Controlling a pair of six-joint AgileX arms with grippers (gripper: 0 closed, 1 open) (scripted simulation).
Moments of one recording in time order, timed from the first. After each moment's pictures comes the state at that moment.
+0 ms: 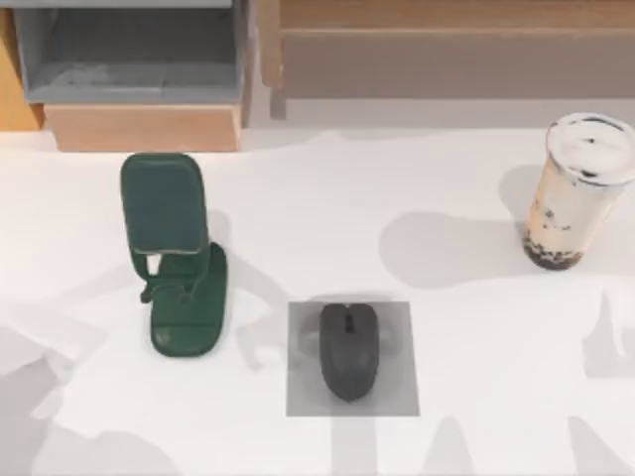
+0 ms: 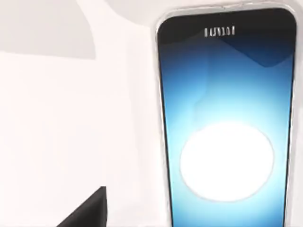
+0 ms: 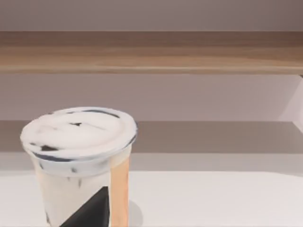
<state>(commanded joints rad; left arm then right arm) -2.57 1.32 4.52 1.47 -0.01 4.18 0.00 0.00 0.00 0.00 0.00 0.00</state>
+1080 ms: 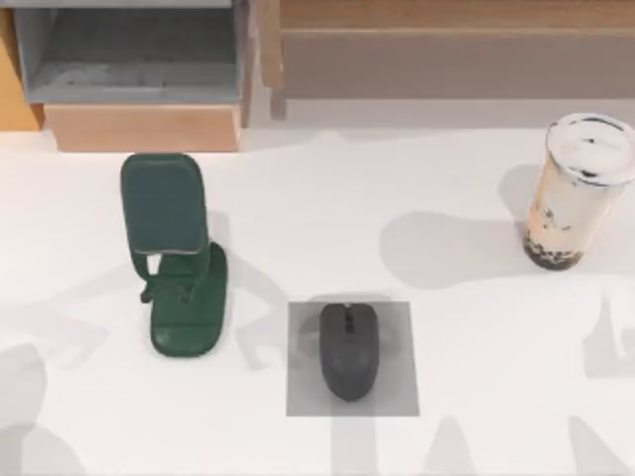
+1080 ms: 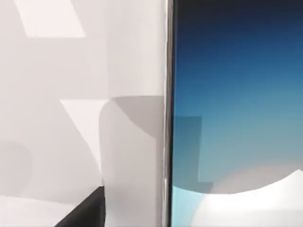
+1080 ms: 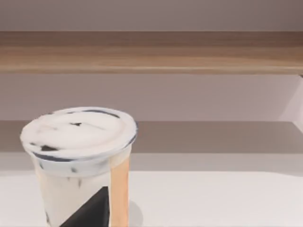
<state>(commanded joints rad) -2.53 1.19 4.68 1.21 0.00 4.14 0.00 0.00 0.00 0.00 0.00 0.00</state>
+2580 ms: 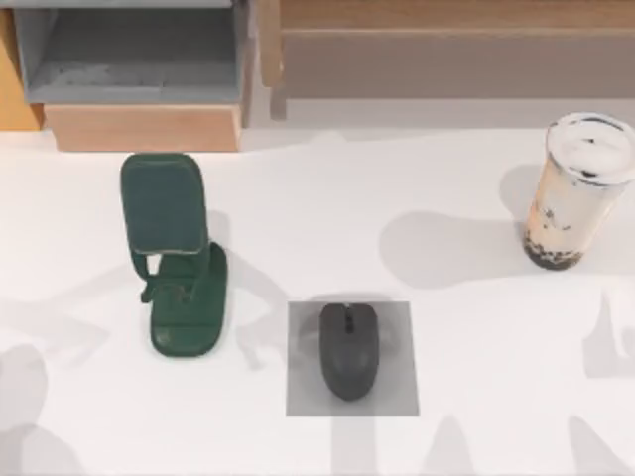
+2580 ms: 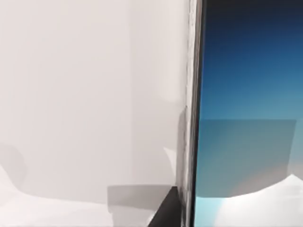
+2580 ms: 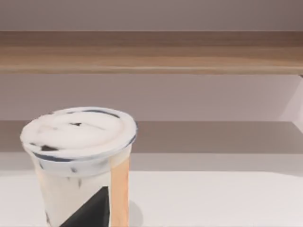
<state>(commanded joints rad) -2.53 1.18 4.69 1.21 0.00 4.14 0.00 0.00 0.00 0.00 0.00 0.00</state>
